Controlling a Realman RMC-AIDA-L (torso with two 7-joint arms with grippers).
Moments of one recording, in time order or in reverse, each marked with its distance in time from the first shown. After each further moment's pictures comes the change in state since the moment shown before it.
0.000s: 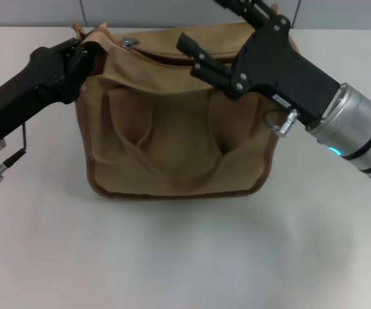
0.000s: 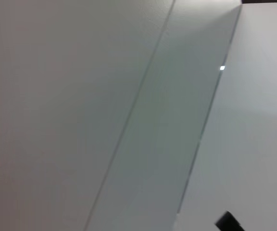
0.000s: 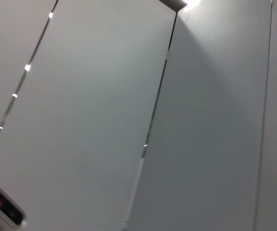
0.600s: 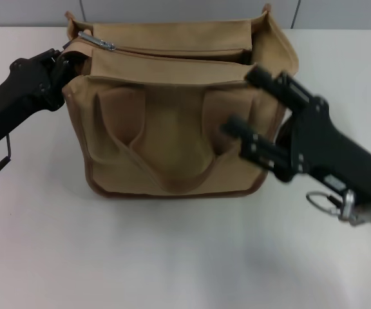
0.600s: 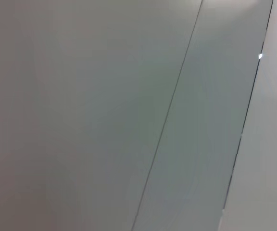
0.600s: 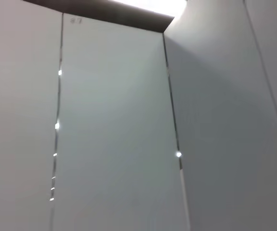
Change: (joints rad) left arm 0.044 0.003 -0.036 -0.005 -0.004 -0.061 0.068; right arm -0.186 -0.002 -0.179 -0.038 0.000 -0.243 0.320
